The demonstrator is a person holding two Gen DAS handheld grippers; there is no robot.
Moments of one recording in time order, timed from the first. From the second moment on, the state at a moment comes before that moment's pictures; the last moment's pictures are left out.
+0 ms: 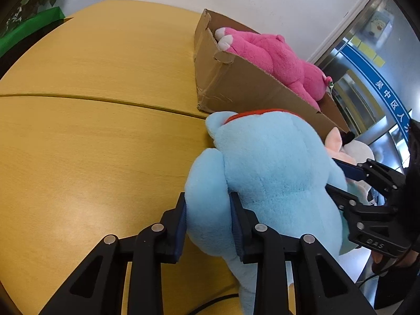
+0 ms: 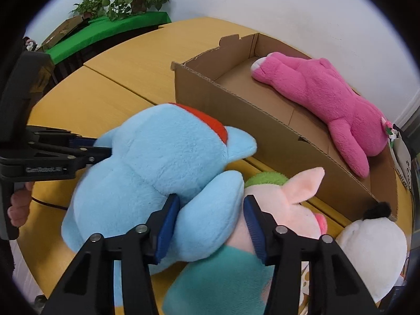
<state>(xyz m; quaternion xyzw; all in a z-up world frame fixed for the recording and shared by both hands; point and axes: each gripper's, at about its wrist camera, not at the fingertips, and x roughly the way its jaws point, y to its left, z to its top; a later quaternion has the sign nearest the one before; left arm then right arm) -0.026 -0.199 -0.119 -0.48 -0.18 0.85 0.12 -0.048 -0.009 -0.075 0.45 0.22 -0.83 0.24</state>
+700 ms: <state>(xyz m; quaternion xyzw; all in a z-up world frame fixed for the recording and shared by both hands) -0.041 -0.174 0.065 -0.29 -0.10 0.94 0.14 -0.068 0.044 0.026 0.33 0.06 -0.90 0.29</state>
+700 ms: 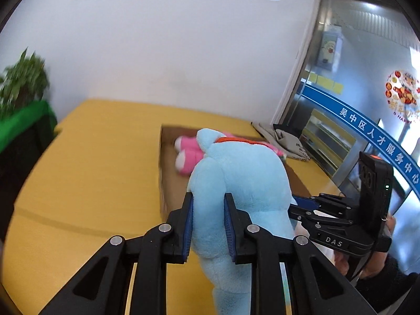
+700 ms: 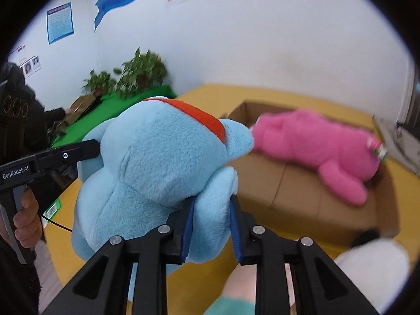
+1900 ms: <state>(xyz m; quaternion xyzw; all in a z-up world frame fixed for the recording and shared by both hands) -0.226 -0.143 -0.037 -0.42 -0.02 0.91 0.02 -0.260 0.051 -0.059 0.44 0.01 -0.86 0.28</state>
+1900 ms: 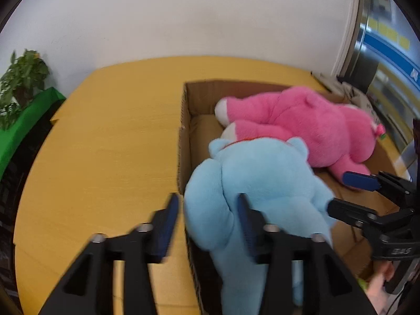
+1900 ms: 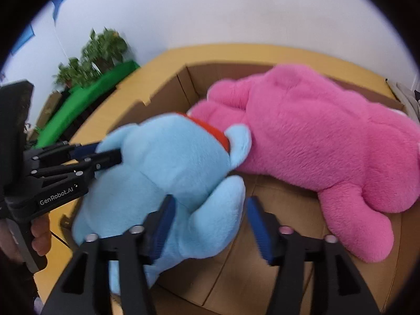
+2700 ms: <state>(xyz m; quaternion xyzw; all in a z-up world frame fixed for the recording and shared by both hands) -0.017 -0.050 0.049 -0.33 -0.05 0.94 0.00 -0.032 0.169 0.071 0.24 0.06 -0.96 0.12</state>
